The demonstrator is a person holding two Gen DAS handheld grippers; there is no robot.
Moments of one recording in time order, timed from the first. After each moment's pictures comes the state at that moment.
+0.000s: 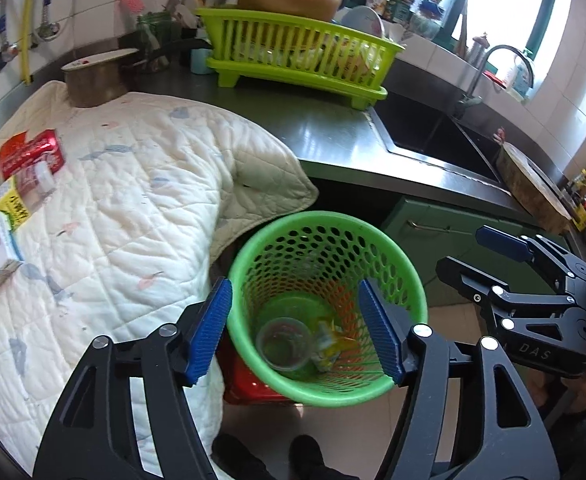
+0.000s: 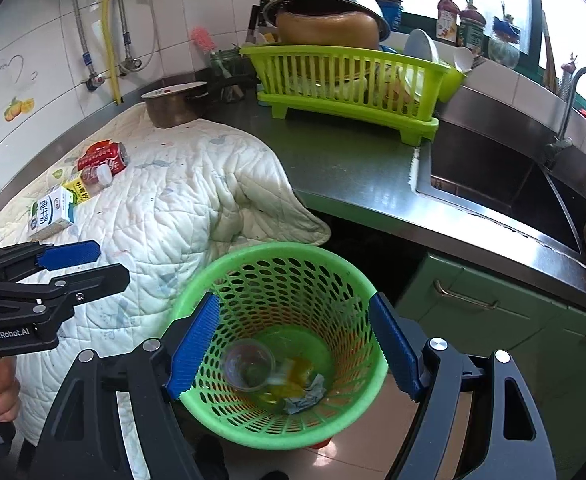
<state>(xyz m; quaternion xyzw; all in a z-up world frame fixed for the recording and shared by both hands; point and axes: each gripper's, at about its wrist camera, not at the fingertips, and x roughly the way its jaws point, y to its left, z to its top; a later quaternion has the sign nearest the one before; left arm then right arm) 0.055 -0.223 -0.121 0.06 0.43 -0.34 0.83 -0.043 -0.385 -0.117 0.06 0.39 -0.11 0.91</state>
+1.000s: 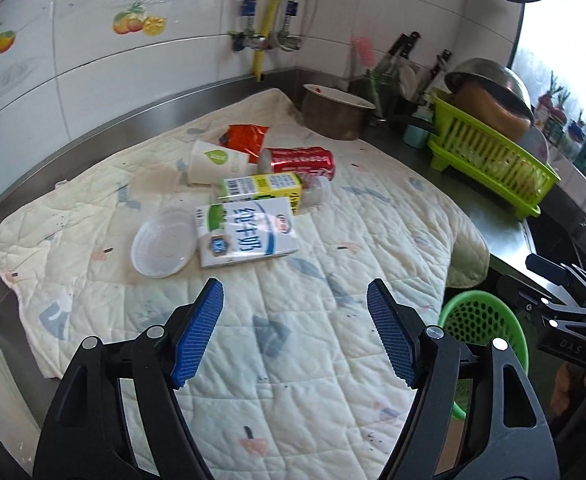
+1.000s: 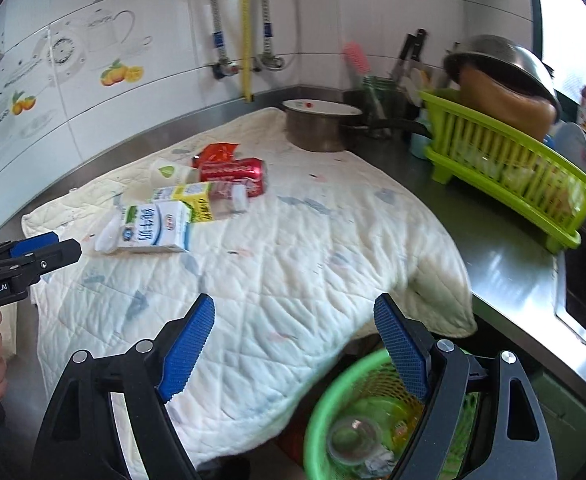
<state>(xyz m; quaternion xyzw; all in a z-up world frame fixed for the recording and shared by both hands) 0.100 0.009 -0.078 -0.04 0.38 -0.09 0.92 0.079 -0.236 -0.083 0.00 0.36 0.07 0.93</state>
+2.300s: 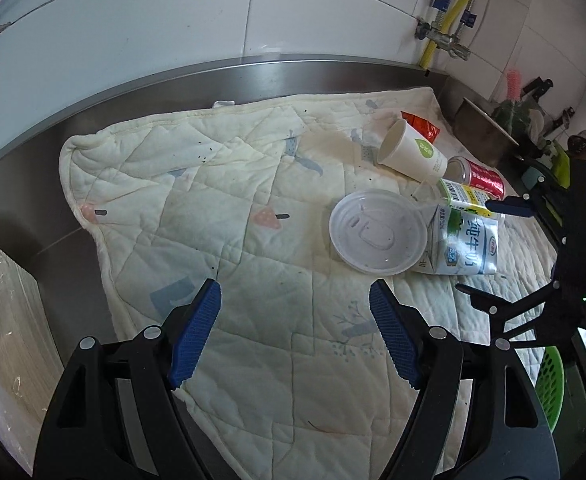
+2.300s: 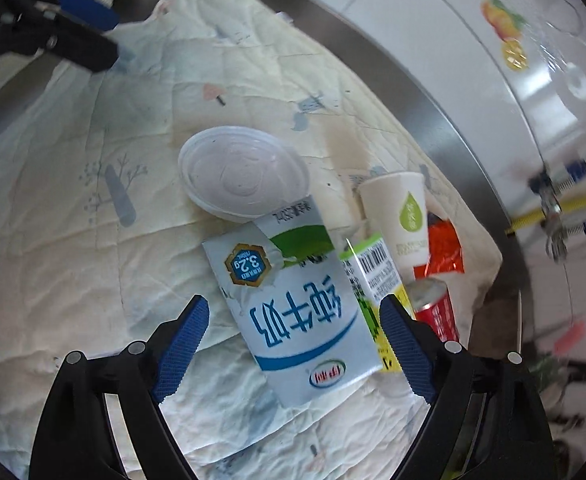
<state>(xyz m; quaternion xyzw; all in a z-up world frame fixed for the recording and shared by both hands) 0.136 0.180 -0.132 -0.12 0.42 0.05 0.90 0.218 0.004 -0.172 -0.50 0.31 0.35 0.73</state>
